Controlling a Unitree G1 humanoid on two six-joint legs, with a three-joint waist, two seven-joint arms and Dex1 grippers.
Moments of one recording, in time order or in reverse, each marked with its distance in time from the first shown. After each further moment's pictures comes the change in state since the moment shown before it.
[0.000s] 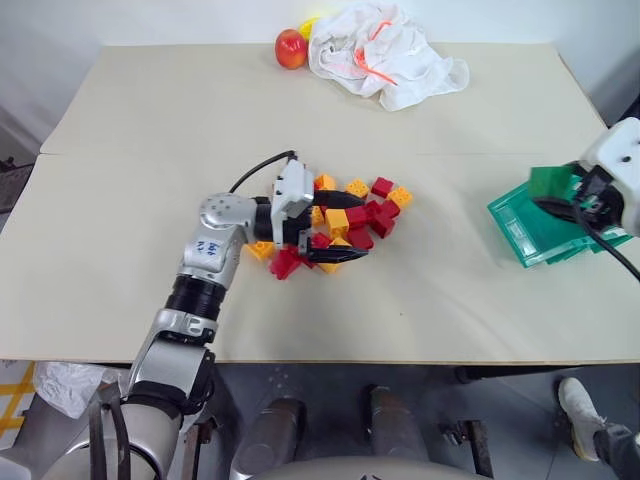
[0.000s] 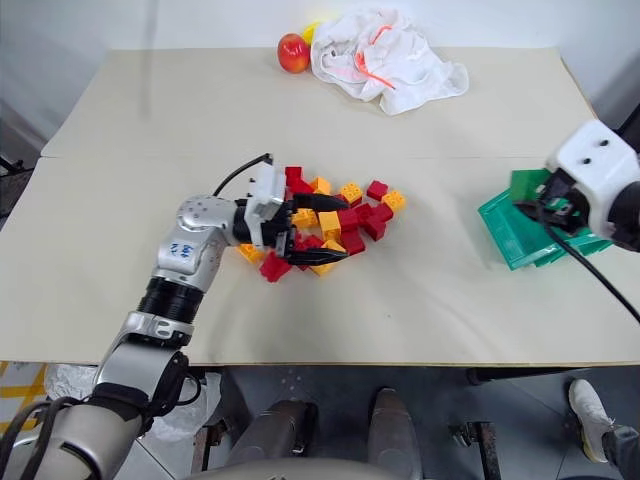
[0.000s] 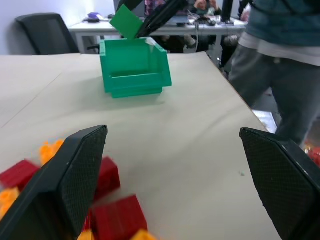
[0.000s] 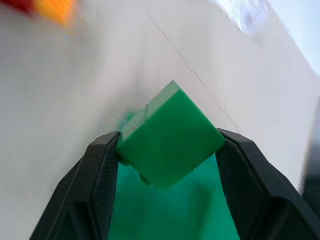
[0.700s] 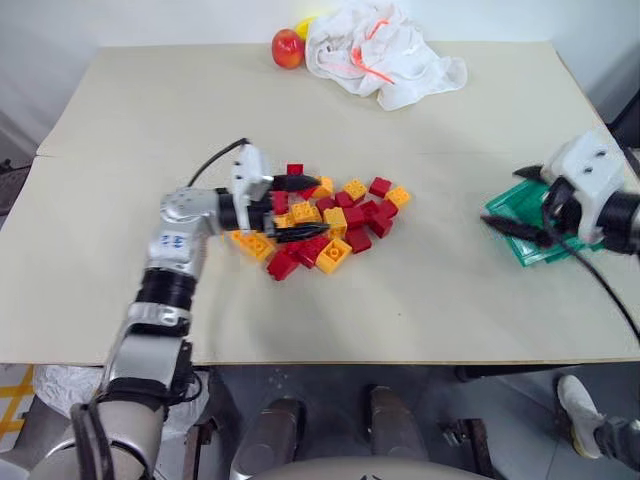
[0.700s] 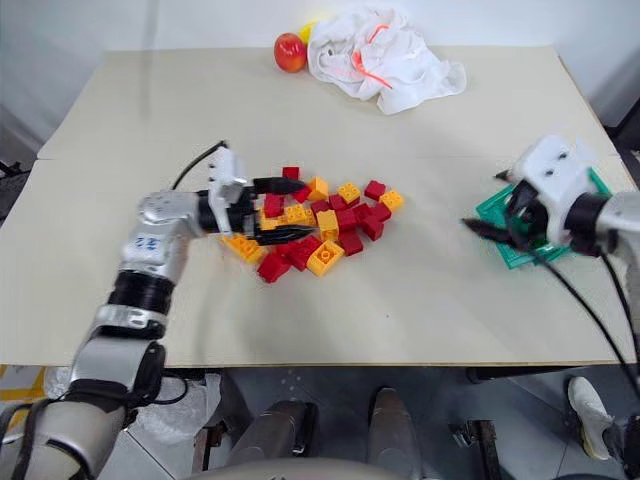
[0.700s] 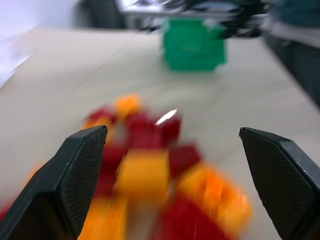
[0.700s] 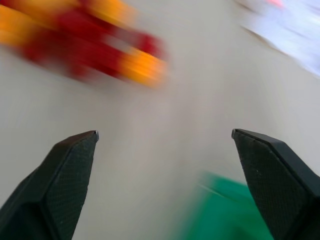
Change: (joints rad) left arm 0.100 0.260 0.160 0.052 -0.034 0.013 0.001; right arm 0.058 0.247 0.040 -0.096 0.201 -0.191 0.167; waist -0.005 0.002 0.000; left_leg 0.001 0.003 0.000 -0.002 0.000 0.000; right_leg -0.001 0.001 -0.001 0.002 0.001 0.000
